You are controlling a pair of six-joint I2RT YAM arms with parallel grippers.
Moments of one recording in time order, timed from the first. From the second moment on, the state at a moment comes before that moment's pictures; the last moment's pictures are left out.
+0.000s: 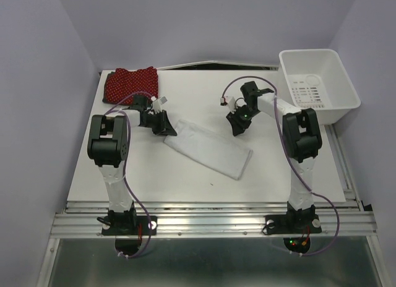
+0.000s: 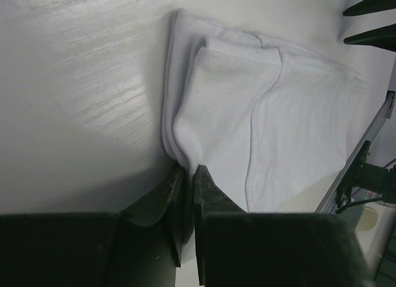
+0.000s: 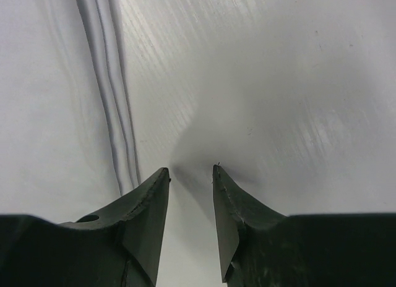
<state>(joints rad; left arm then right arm) -0.08 2.03 1.22 -0.29 0.80 -0.16 0.30 2.15 1.66 -0.83 -0.49 -0.64</state>
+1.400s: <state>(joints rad) -0.46 1.68 1.27 -0.44 0.20 -0.05 0.20 1.81 1.01 -0.32 -0.80 0.58</state>
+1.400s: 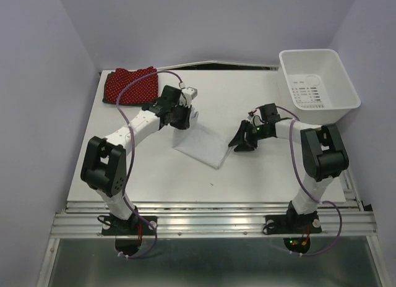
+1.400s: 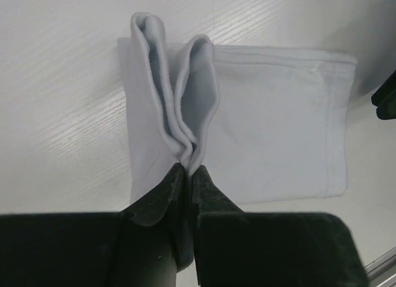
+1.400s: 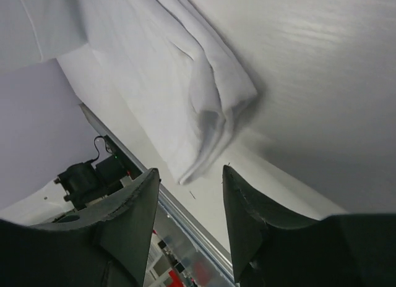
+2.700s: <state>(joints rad) -0.79 1.75 1.29 -0.47 -0.08 -0.26 0.28 1.92 0.98 -0.09 -0.71 0.80</state>
